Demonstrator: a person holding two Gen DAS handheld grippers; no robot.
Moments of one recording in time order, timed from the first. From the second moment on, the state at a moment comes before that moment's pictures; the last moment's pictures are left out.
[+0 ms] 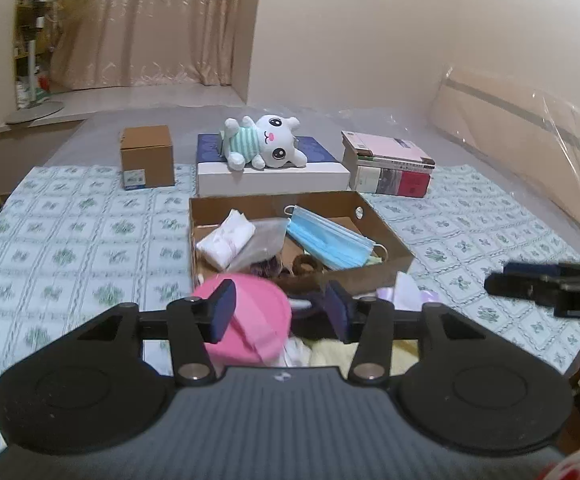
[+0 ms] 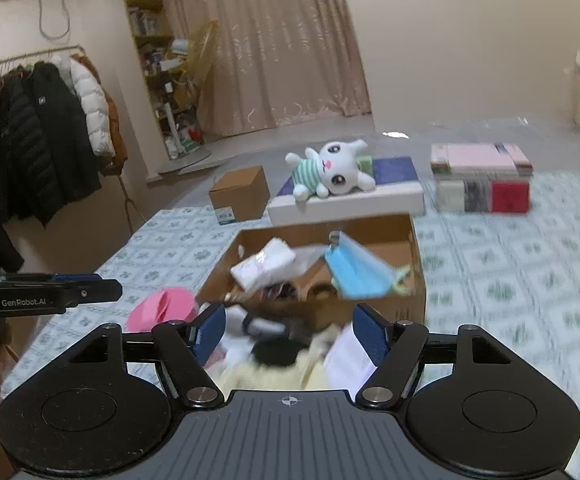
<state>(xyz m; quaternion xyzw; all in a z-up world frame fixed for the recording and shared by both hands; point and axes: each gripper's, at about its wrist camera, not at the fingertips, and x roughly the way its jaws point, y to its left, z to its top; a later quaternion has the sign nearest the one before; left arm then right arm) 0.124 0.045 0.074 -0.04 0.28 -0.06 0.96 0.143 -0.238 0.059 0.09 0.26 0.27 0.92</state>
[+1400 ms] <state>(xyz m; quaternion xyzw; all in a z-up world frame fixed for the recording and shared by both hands) 0.067 0.050 -0.001 -0.07 0.33 0.01 0.94 0.098 -0.207 0.002 0.04 0.31 0.26 0.91</state>
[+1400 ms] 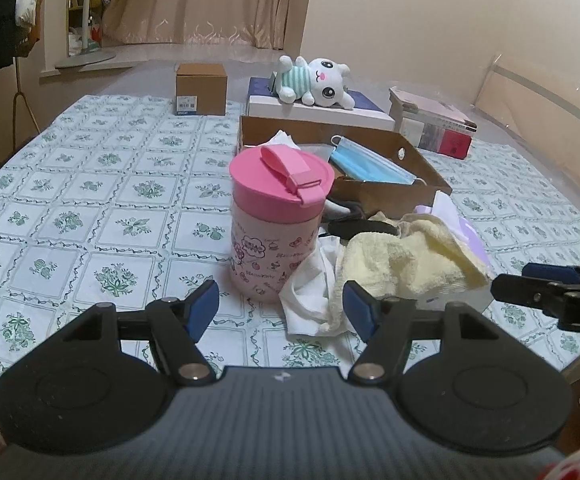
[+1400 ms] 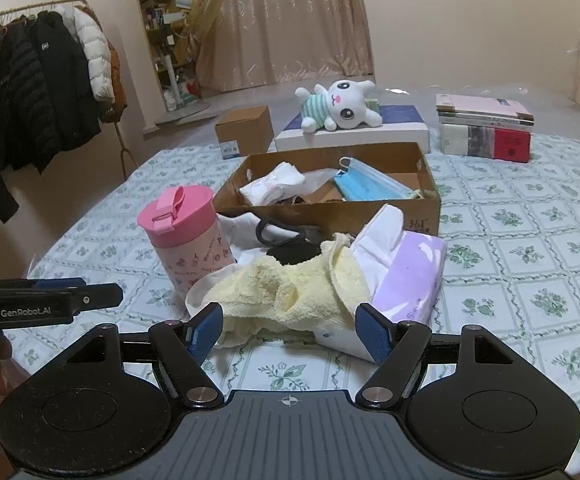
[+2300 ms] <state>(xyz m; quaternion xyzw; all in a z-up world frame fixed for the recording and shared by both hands) 0.117 0.072 -0.041 -0.10 0.36 0.01 0.93 0.193 -0.107 -0.067 -0.10 0.34 0.27 0.89</state>
